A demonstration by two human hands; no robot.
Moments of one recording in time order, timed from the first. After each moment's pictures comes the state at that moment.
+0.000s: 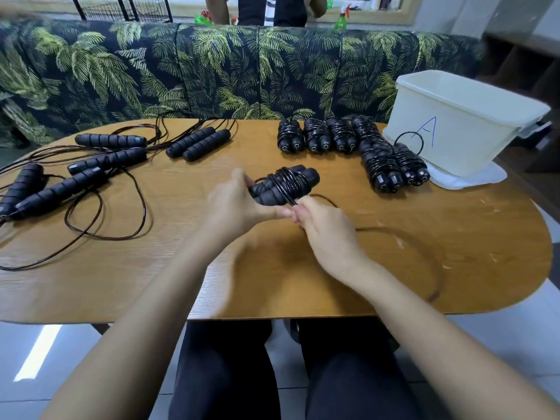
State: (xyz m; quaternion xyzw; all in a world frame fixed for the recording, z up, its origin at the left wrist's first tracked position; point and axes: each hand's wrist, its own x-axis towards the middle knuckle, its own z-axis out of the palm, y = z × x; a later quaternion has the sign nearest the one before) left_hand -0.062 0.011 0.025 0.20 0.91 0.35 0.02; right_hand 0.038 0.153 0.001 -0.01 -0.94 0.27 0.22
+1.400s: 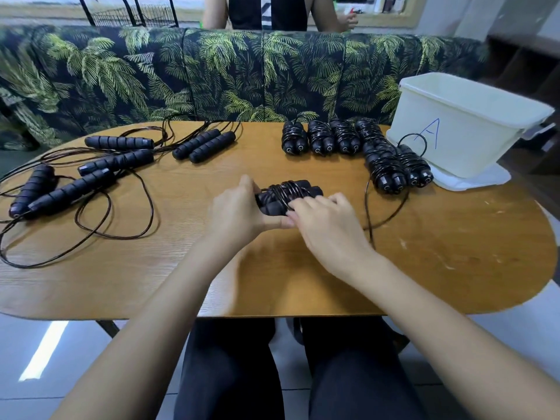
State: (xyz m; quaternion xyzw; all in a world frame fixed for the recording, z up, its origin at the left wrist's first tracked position) left_hand -0.050 0.008 0.024 0.22 0.95 0.23 -0.04; right_hand 0.032 0.153 0.001 0.09 -0.94 -0.02 0.32
